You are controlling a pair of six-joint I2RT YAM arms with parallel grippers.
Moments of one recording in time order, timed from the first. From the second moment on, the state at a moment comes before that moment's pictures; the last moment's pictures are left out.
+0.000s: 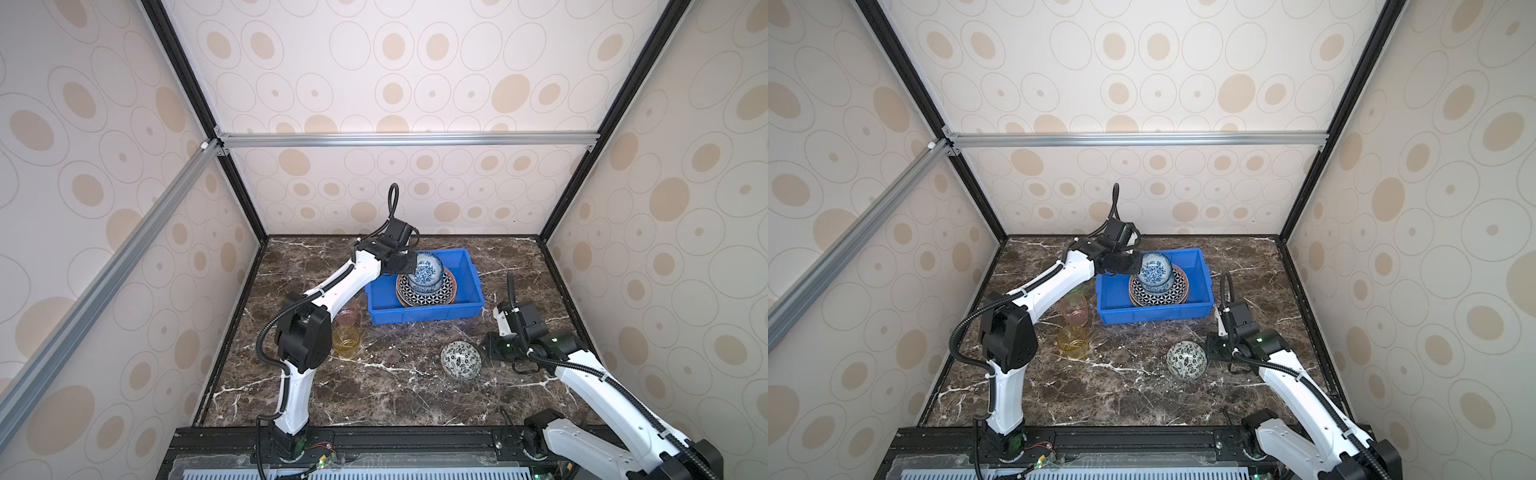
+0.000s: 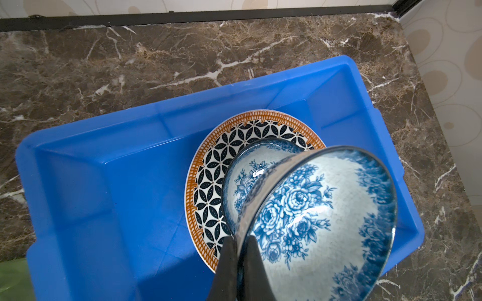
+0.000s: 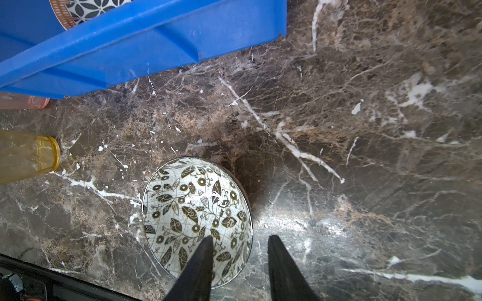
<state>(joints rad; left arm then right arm) -0.57 2.05 1.90 -0.72 0.02 -0.39 0.35 0.96 0.72 -0.83 -0.11 0.46</state>
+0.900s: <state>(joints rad) -0.54 2.14 1.97 -0.74 0.06 -0.39 0.35 0.97 0.73 -0.82 -0.11 0.46</state>
